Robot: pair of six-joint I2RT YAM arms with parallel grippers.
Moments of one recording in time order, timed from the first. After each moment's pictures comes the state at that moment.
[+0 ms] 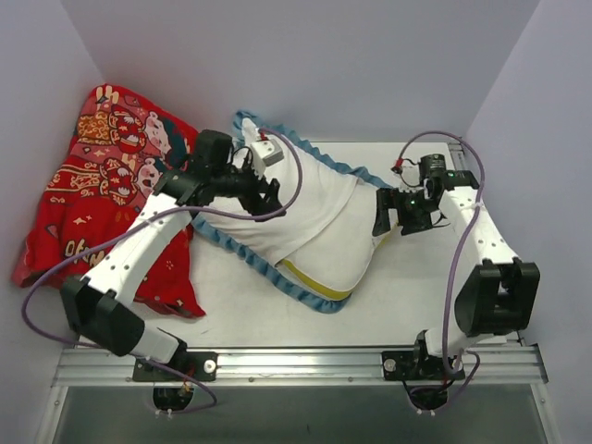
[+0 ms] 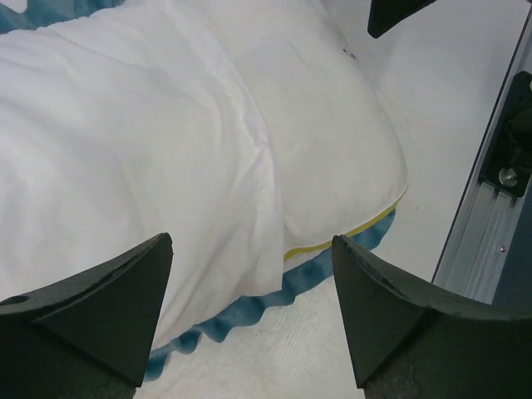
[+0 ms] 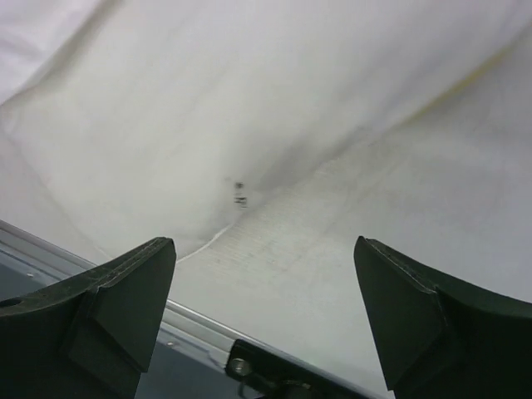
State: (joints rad) left arm -0.48 1.50 1.52 -0.68 0.61 0.24; right arm 0.02 1.55 1.27 -0.99 -0.40 -0.06
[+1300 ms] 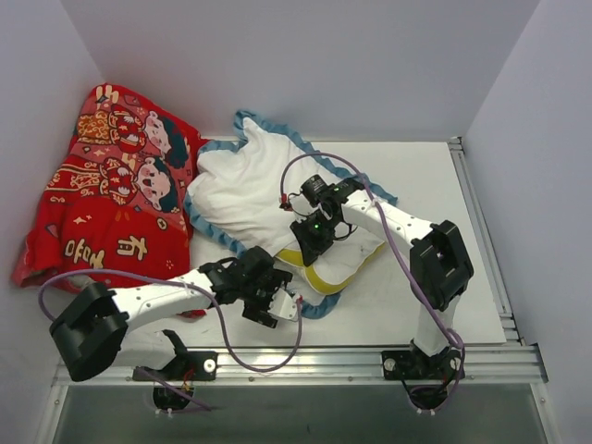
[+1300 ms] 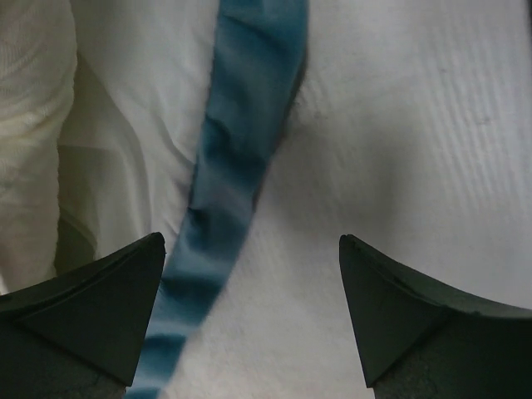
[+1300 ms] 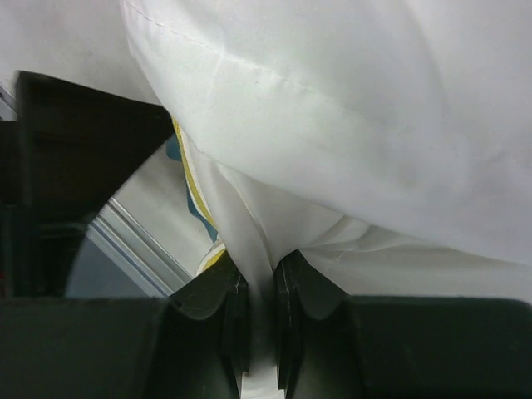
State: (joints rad) left arm -0.92 1.26 0.64 -0.40 0.30 0.98; right arm 0.68 1.85 1.46 -0.93 -0.39 -0.05
